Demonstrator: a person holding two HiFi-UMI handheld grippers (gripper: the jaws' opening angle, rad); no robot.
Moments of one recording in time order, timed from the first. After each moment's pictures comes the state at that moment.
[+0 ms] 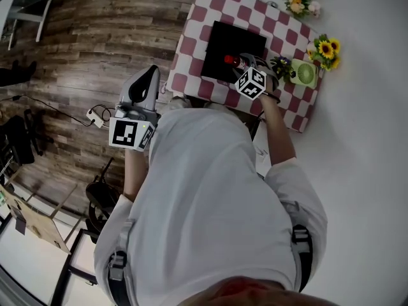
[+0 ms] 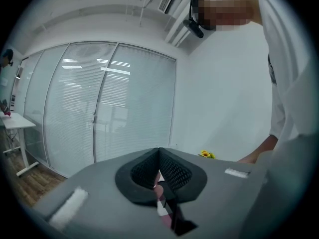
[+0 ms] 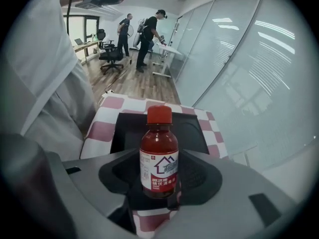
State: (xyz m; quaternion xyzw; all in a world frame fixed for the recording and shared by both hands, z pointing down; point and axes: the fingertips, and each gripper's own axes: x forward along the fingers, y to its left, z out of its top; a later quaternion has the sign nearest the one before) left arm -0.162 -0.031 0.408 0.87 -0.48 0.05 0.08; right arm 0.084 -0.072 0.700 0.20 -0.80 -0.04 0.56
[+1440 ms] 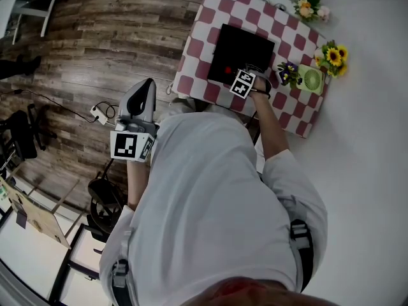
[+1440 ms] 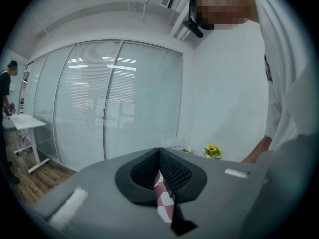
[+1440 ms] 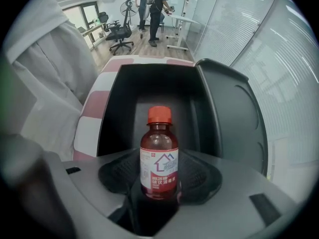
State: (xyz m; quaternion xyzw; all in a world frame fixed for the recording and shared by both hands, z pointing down) left arm -0.194 -0.017 0.424 0.85 -0.52 0.08 0.09; right arm 0.085 -0.043 0.824 0.10 -0.74 0.03 0.67
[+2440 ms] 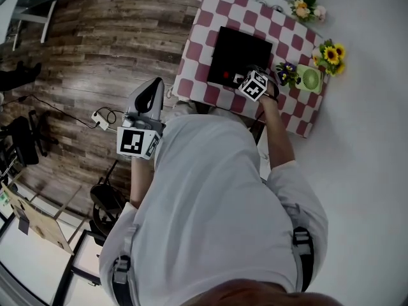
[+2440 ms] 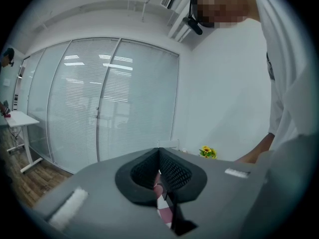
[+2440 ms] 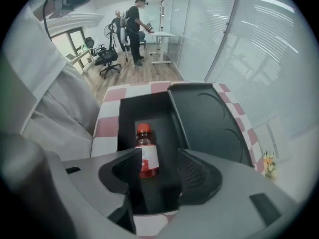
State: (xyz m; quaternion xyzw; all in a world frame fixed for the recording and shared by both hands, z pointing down) left arm -0.175 -0.023 0.429 0.86 -0.49 0.07 0.09; right arm 0.095 -0.050 0.759 0.17 -0.78 0.10 0.59
